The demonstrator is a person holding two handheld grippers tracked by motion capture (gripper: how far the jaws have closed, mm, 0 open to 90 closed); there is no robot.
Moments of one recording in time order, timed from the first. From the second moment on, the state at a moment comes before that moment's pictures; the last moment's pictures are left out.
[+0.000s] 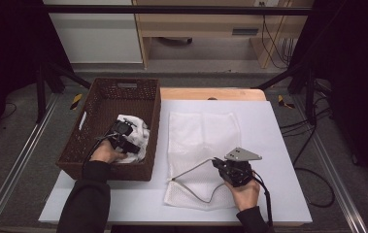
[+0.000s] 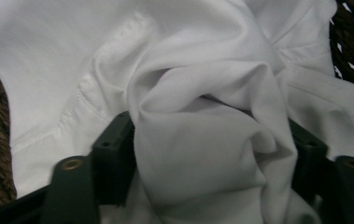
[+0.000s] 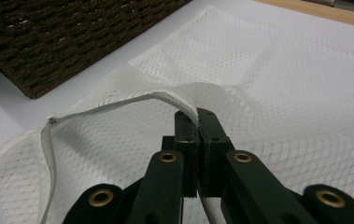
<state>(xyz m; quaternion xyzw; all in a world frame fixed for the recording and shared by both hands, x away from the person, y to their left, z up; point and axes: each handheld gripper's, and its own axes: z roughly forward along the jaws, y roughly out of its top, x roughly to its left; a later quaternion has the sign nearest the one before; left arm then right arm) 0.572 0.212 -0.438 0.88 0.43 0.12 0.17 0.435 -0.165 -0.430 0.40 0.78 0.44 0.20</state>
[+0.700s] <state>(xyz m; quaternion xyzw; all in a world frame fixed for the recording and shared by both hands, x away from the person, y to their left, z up) 0.559 0.212 -0.412 0.84 0.46 0.21 0.22 0.435 -0.169 -0.429 0.41 0.77 0.44 0.20</state>
